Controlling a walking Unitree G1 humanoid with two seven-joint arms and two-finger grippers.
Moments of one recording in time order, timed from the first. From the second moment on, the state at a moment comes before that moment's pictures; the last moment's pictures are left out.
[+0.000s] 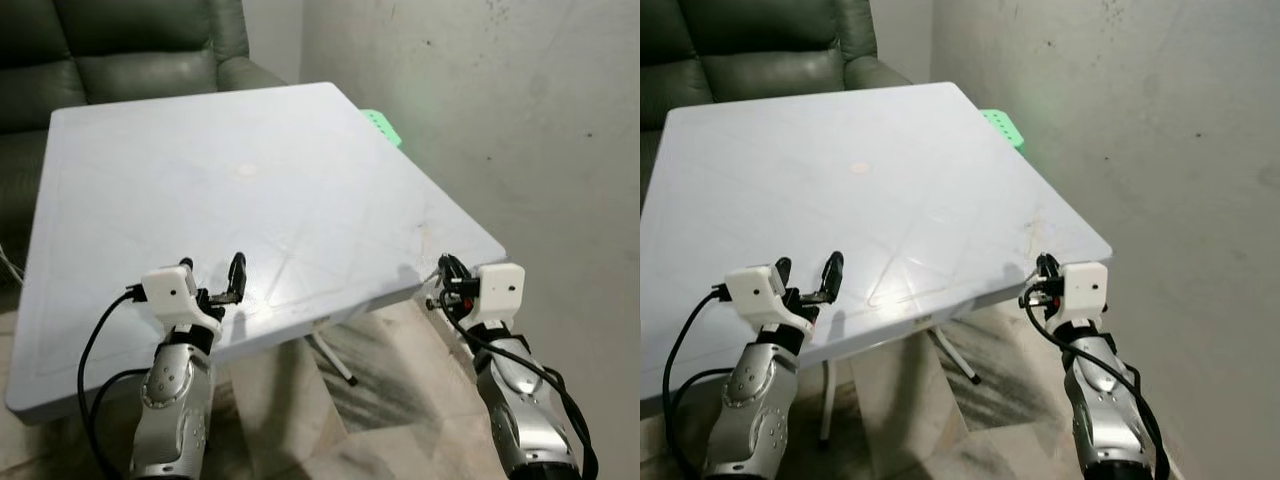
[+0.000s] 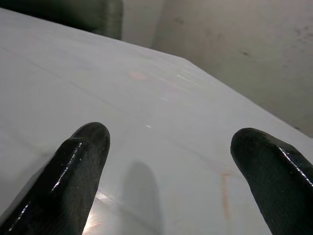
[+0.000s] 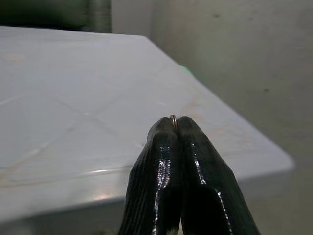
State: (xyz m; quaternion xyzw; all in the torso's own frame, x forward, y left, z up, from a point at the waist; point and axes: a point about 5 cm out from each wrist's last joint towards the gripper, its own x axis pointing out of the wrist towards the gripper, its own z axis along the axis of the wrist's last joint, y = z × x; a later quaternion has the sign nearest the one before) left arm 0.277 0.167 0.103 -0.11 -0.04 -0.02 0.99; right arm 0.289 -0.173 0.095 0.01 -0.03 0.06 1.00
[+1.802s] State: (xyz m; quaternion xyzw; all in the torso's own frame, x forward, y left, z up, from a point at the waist) left arm 0.271 0.160 0.095 -0.16 0.00 0.00 0.99; right arm 0.279 -0.178 0.094 0.01 -0.02 0.06 1.00
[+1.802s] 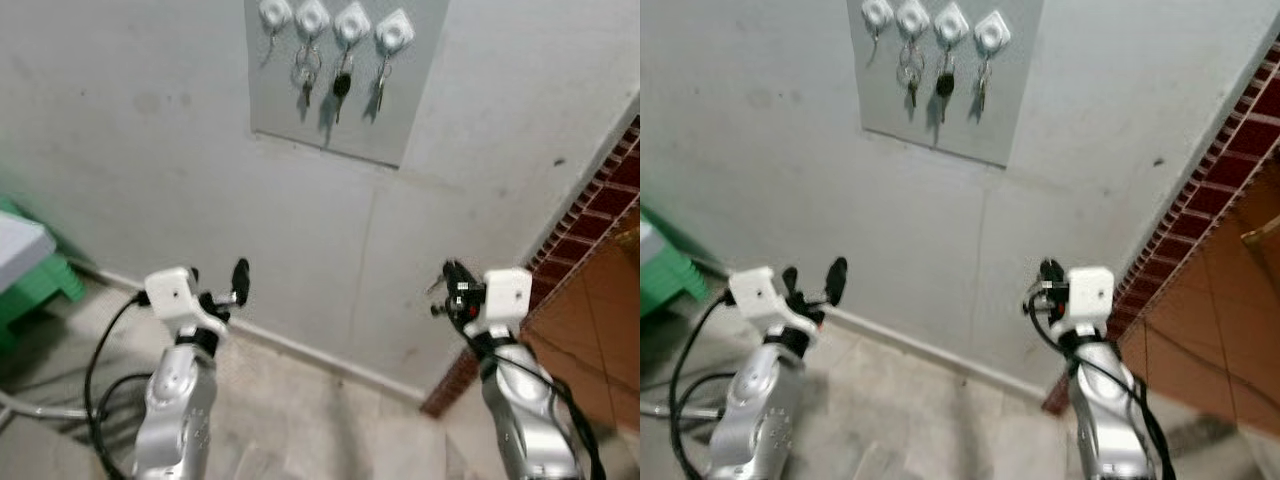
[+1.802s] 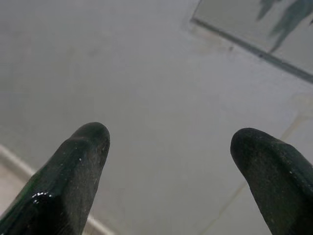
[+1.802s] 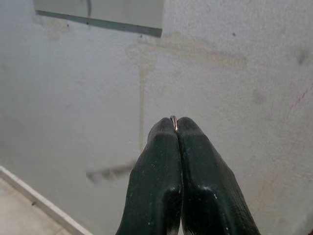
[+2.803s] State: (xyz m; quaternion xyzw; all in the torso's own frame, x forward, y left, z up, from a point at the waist) left arm 0.273 0.161 0.098 -0.17 0.01 0.00 0.99; right arm 0.279 -0.175 0.098 0.01 -0.03 0.06 1.00
